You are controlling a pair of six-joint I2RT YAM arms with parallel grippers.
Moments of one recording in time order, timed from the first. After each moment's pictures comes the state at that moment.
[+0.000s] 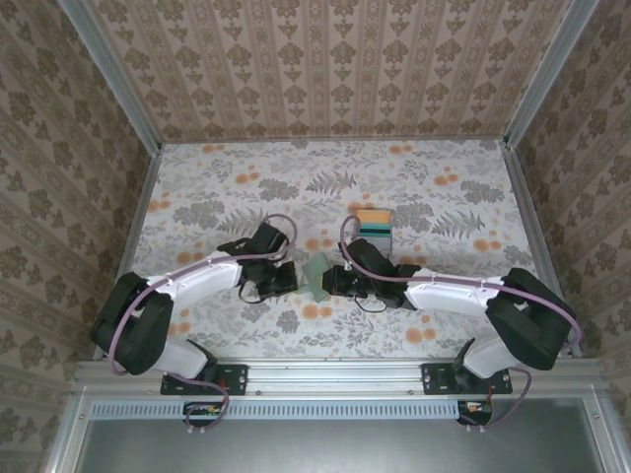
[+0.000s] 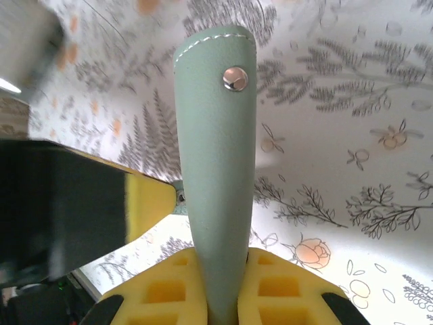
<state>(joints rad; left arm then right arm) -0.65 1.42 0.73 -0.54 0.31 -0.79 0.83 1.45 0.70 0.04 -0.15 0.91</state>
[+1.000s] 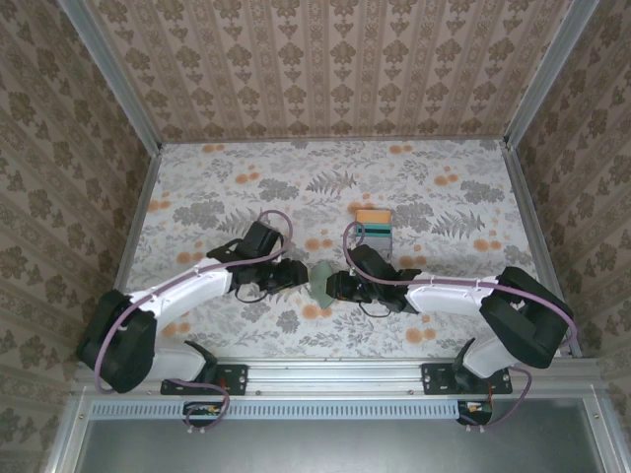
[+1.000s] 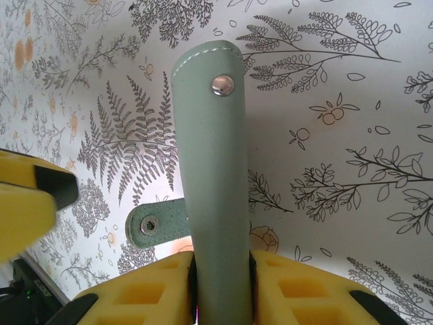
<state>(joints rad) -0.67 1.33 0.72 -0.43 0.40 -0.78 0.83 1.49 0.64 0.06 -0.14 0.93</state>
